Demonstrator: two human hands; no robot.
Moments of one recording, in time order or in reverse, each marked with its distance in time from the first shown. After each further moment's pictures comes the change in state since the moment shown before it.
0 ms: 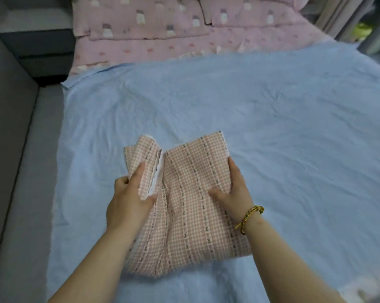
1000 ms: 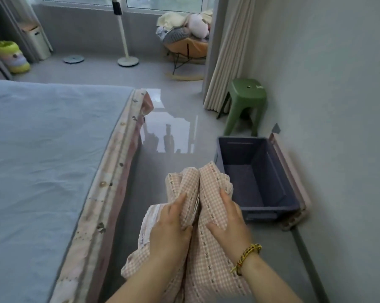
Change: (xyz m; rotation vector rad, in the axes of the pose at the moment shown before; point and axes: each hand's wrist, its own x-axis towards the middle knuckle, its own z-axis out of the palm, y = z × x) left_hand -0.517 0.343 0.396 0.262 -0.887 1.184; right_hand -0.521 0.292 -0.373 0.266 1.037 0.661
